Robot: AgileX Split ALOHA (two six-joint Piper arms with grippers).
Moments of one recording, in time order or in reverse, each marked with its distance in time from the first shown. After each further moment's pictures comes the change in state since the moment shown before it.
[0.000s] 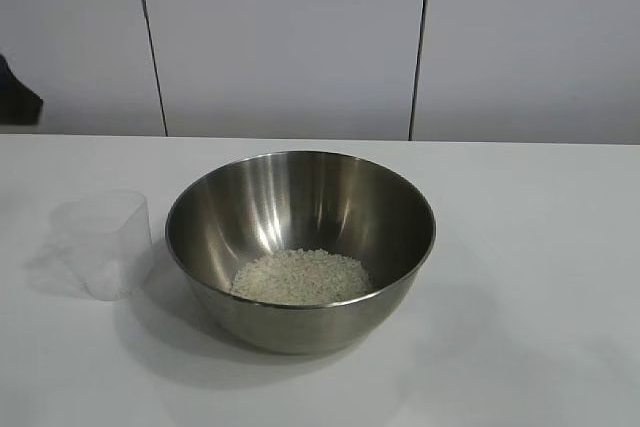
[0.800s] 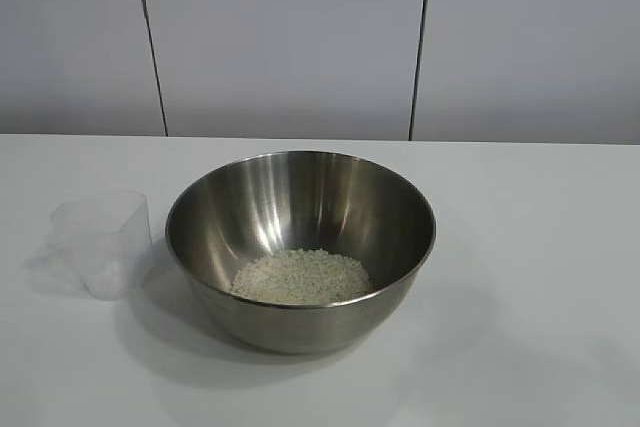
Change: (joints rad) left arm 0.458 -0.341 -0.264 -0.663 0.463 0.706; right arm 0.000 0.000 0.000 0.000 0.000 0.000
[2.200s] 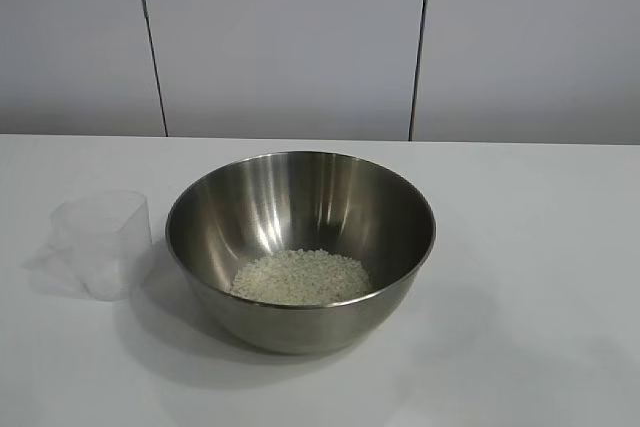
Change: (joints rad) left arm -0.344 -0.948 0.362 0.129 0.404 -0.359; right arm 0.000 0.000 0.000 0.000 0.000 0.000
